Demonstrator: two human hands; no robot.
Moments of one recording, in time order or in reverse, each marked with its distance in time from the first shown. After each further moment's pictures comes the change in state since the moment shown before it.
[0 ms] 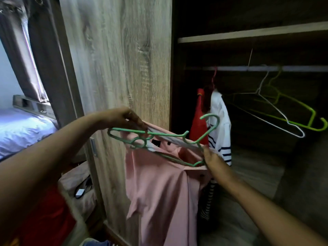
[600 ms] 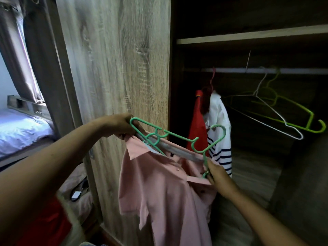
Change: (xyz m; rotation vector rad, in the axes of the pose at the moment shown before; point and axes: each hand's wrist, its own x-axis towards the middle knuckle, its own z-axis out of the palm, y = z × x) left_hand 0.019 -0.011 0.015 -0.196 0.048 -0.177; right_hand -0.017 0.033 0.011 -0.021 0.006 -0.129
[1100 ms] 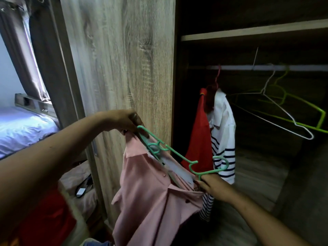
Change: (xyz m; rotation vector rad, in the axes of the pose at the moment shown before) left_hand -0.003 0.004 -0.011 0.147 -0.065 0.023; right_hand 0.008 0.003 0.025 -0.141 -0.351 -0.153
